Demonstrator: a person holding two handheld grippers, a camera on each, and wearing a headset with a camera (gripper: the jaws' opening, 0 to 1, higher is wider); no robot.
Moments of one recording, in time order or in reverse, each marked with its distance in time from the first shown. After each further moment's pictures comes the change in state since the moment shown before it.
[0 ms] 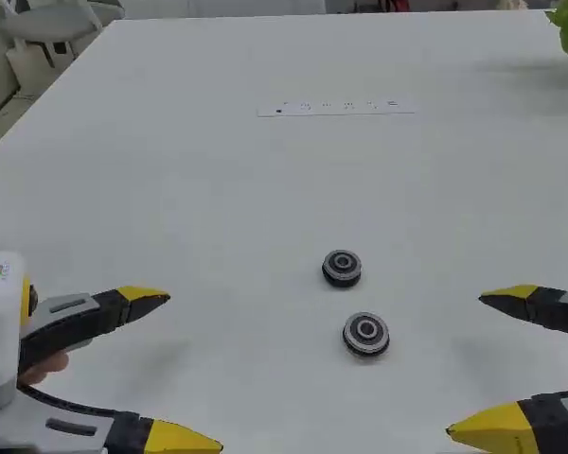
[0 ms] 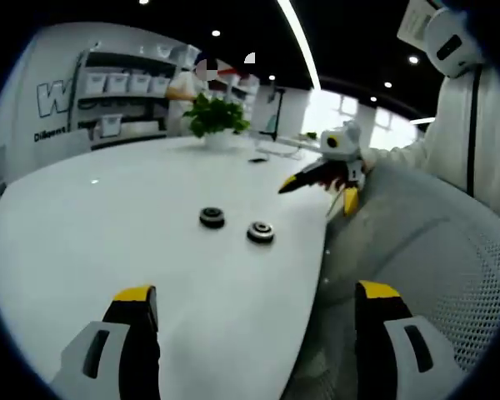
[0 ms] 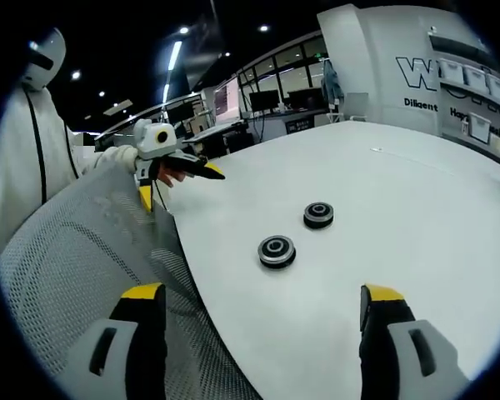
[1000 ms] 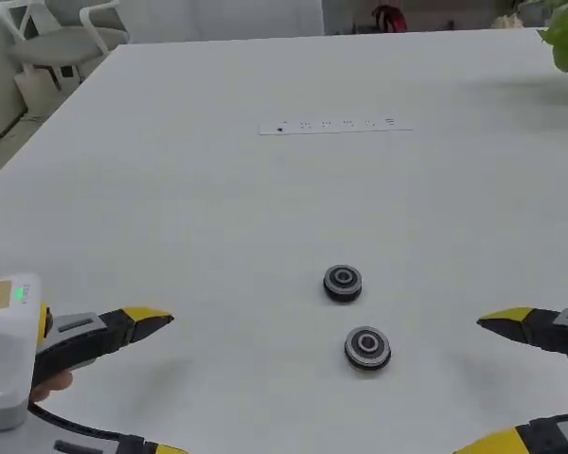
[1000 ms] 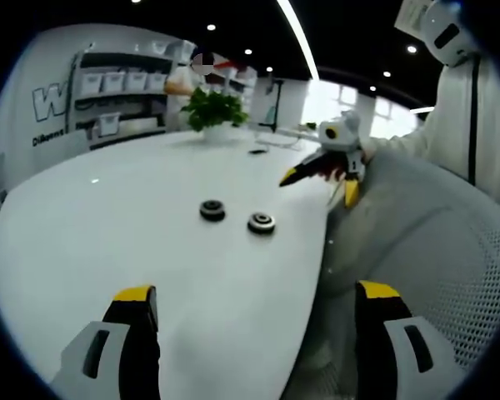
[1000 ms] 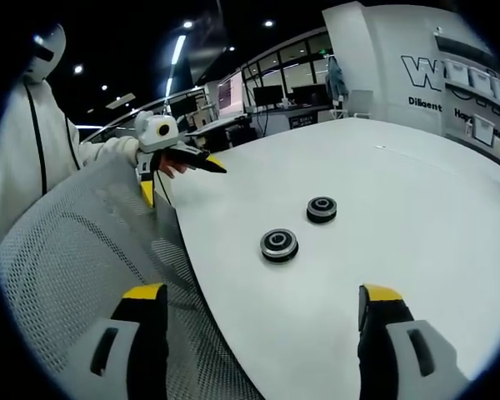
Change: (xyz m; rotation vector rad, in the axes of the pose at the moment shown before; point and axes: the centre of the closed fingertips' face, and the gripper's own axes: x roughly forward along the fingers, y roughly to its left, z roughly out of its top) left arm -0.002 0.003 -0.004 0.041 0.046 0.008; right arm 0.002 0.001 -0.006 -0.019 0.031 0.011
